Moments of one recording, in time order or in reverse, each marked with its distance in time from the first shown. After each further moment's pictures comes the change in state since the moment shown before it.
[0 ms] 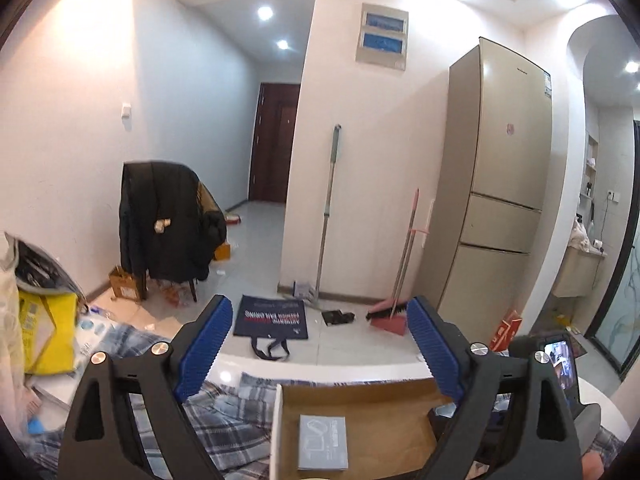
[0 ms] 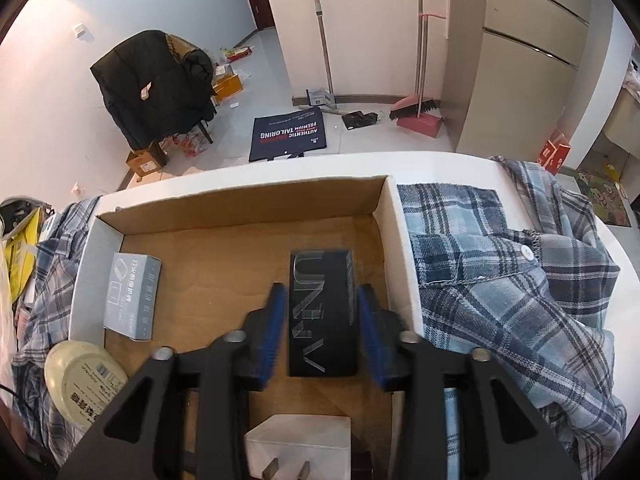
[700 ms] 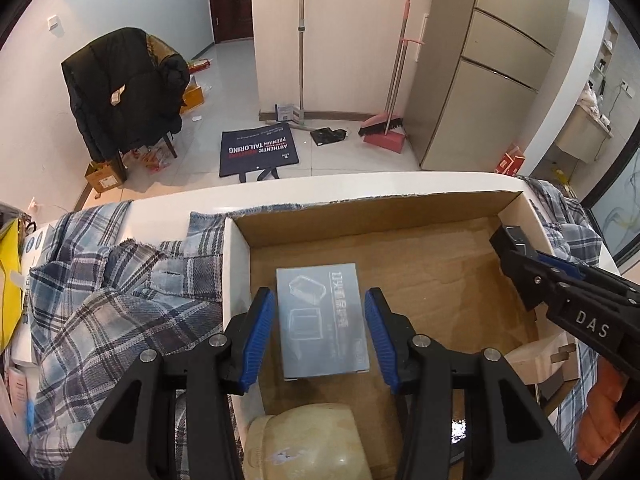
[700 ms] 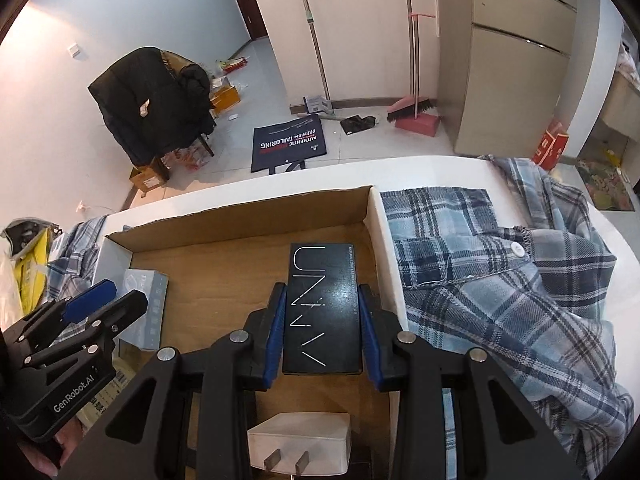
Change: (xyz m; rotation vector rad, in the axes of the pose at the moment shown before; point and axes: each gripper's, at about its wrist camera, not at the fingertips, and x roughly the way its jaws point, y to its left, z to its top) left arm 0.115 -0.016 -0.081 0.118 0.715 -0.045; right arm -0.008 -0.013 0.001 0.055 -0.013 0.027
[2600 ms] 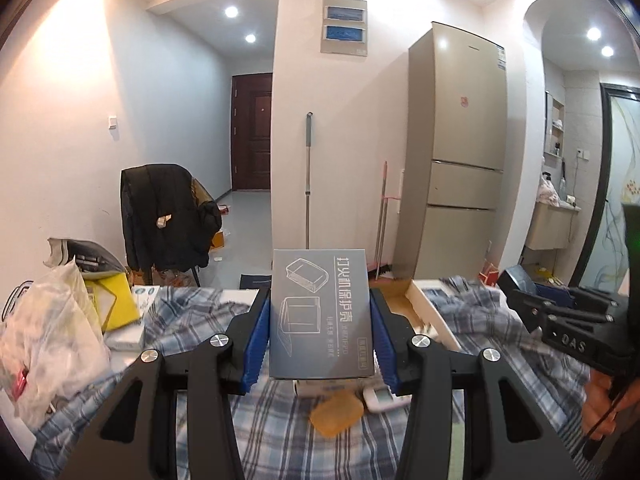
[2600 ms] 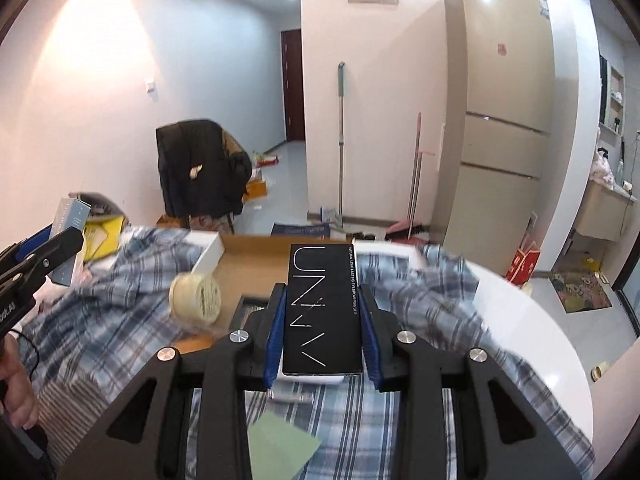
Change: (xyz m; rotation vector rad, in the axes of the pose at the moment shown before) left arm -0.260 0.000 -0.144 -0.011 -0.615 0.009; right arm -0.216 0.020 -0.138 -0.222 -0.473 -0.020
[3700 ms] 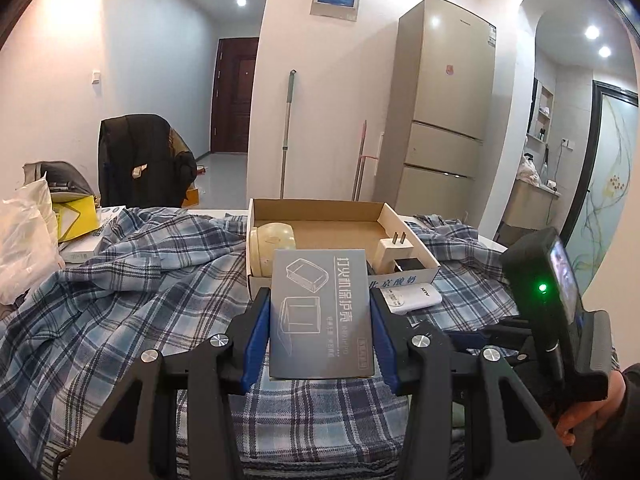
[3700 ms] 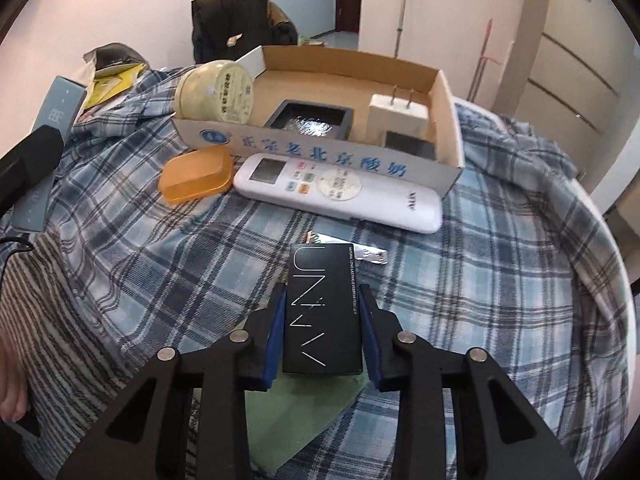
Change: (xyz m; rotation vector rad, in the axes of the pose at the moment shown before) left arm 0.005 -0.018 -0.110 -0.040 0.110 -0.097; right arm 0.082 0.034 -0.117 -0.158 0.422 0.107
